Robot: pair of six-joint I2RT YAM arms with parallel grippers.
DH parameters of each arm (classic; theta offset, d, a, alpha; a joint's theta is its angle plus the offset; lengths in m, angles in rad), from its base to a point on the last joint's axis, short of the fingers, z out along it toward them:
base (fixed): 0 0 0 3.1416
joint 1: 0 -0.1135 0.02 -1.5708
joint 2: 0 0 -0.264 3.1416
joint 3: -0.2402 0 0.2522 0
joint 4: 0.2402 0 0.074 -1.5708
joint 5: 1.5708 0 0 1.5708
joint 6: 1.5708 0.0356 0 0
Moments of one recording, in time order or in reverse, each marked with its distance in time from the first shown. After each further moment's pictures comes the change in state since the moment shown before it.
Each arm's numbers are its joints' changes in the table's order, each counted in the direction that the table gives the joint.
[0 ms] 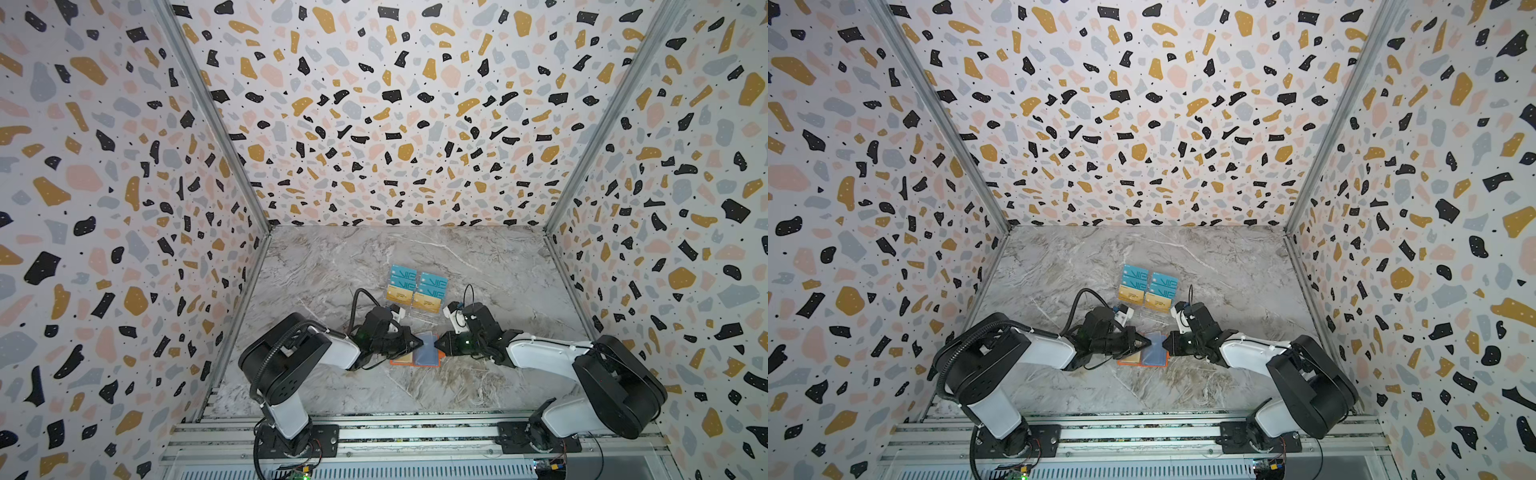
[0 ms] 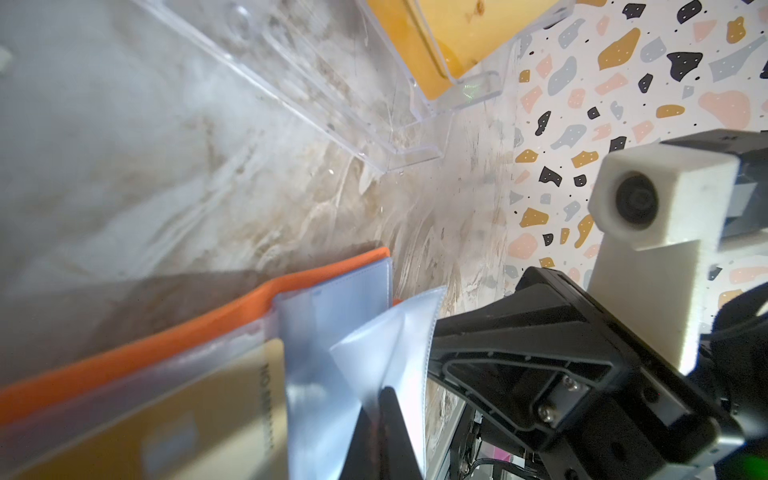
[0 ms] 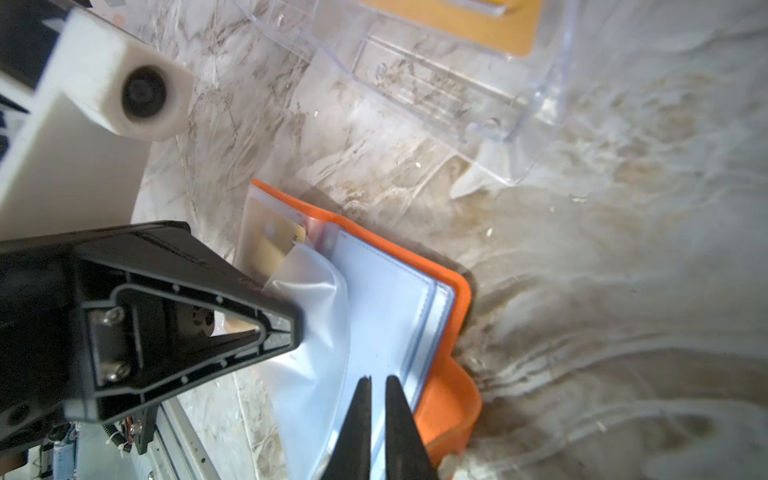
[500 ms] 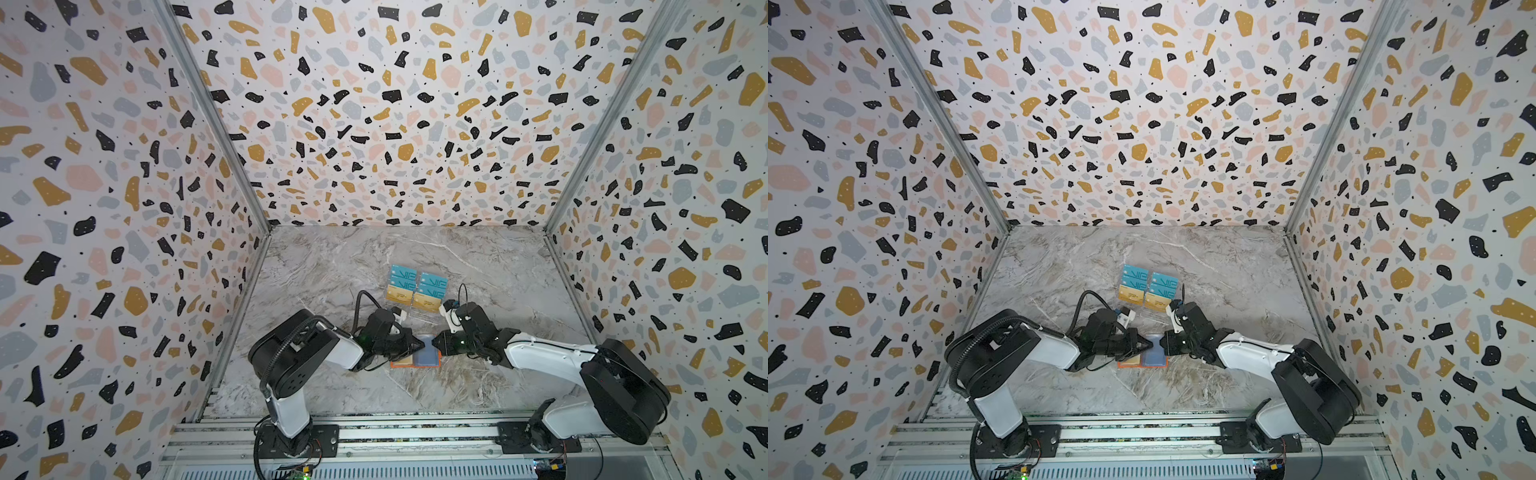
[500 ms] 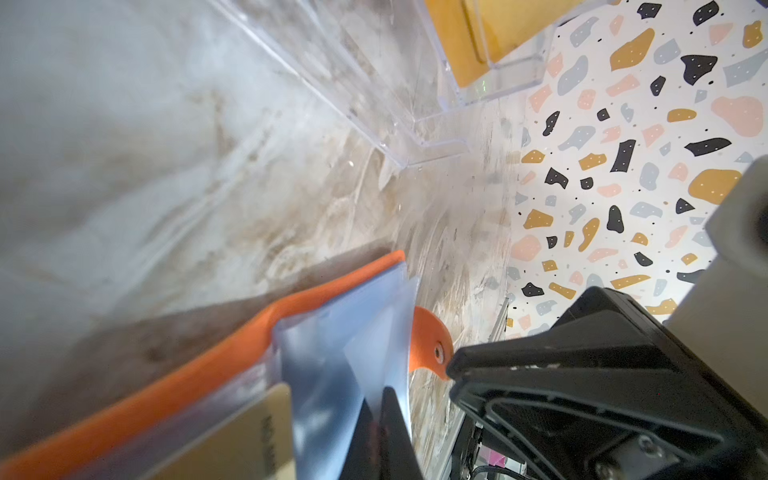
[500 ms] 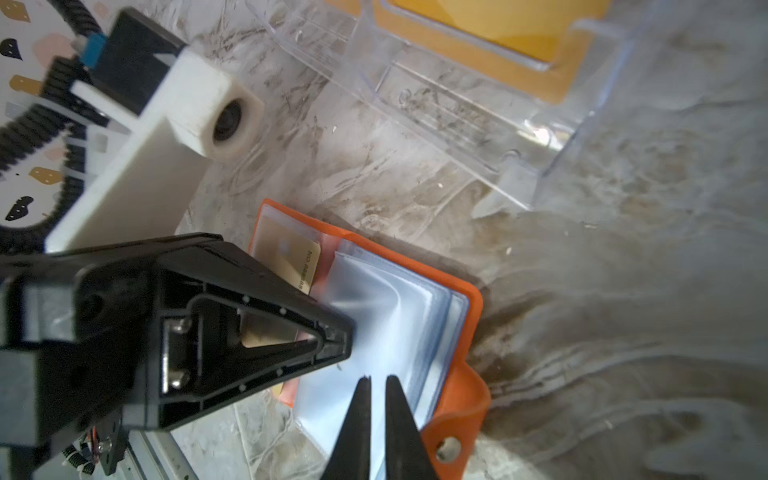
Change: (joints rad) left arm 0.010 -0.053 -0.008 -0.035 -0.001 -0.028; right arm -0.053 0.042 -0.039 0.079 0.126 -0.012
